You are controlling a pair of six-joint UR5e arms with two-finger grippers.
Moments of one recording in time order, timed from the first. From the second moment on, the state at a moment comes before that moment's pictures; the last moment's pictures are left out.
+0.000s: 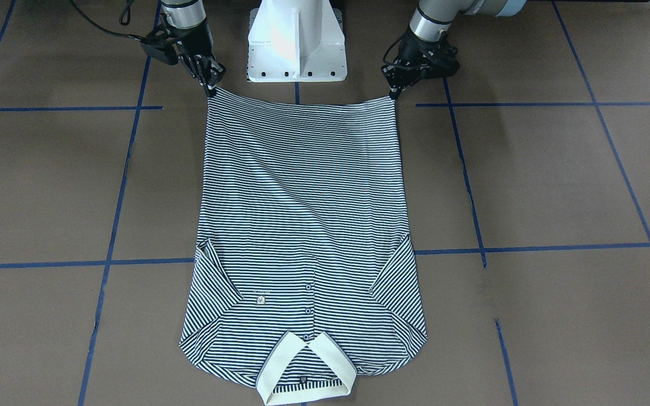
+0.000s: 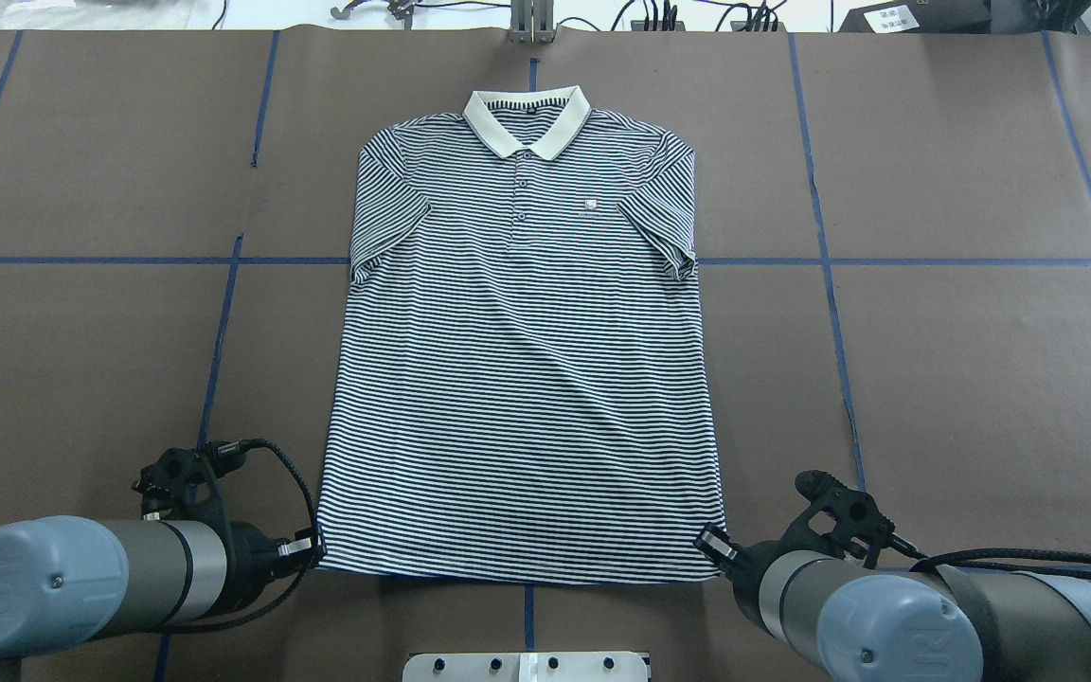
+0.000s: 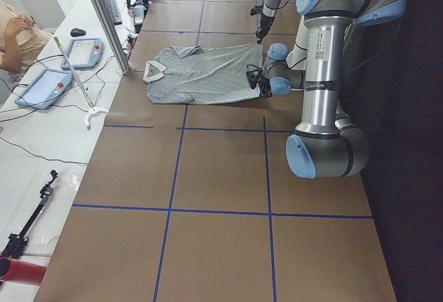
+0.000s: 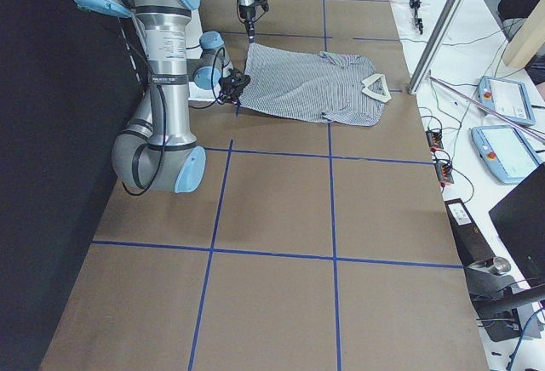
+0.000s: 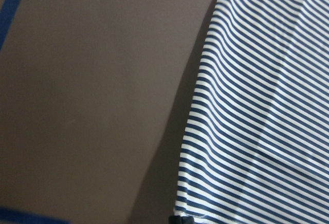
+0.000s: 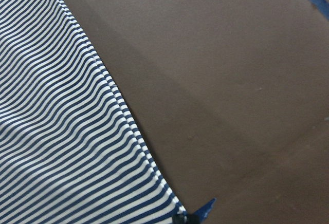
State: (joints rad) left arm -0.17 -1.61 -2.20 -1.91 -1.62 -1.80; right arm 0.08 -1.48 2.22 -1.47 1.43 2.18
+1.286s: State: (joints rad) left arm -0.58 -1.92 -1.92 -1.83 -1.62 -1.47; right arm 0.56 -1.19 1.96 -1.47 1.62 1.83
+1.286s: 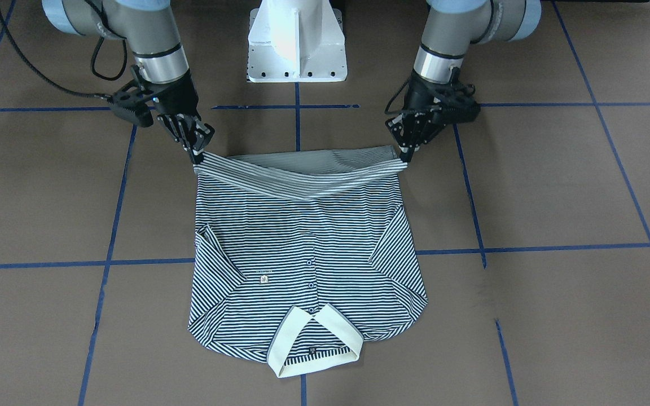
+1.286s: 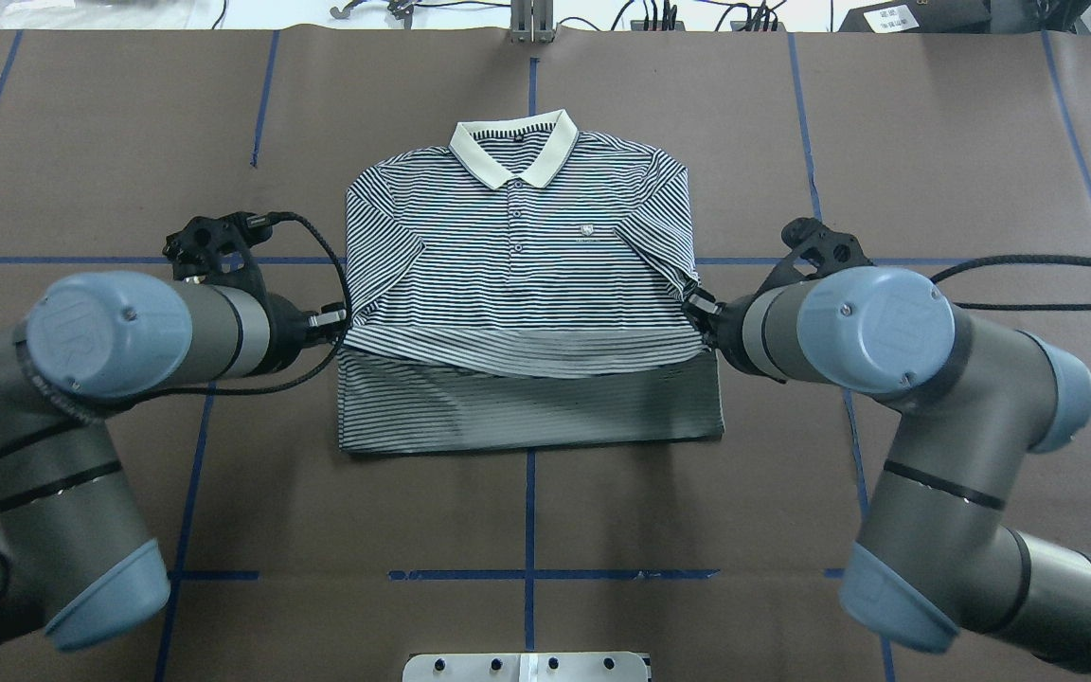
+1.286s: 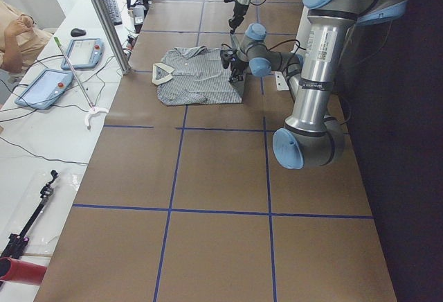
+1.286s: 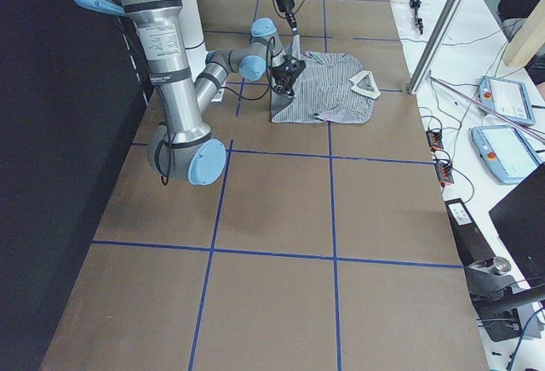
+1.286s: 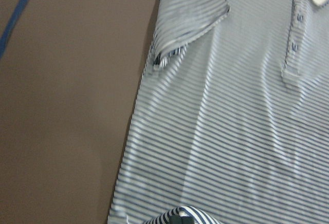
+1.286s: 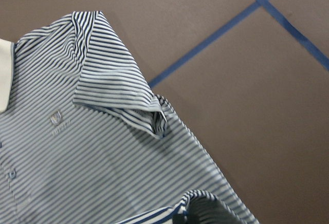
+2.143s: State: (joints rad) left arm -0.73 -2.11 -1.54 -2.02 -1.61 -1.36; right arm 0.74 -0.89 1.48 -1.41 1.67 1.68
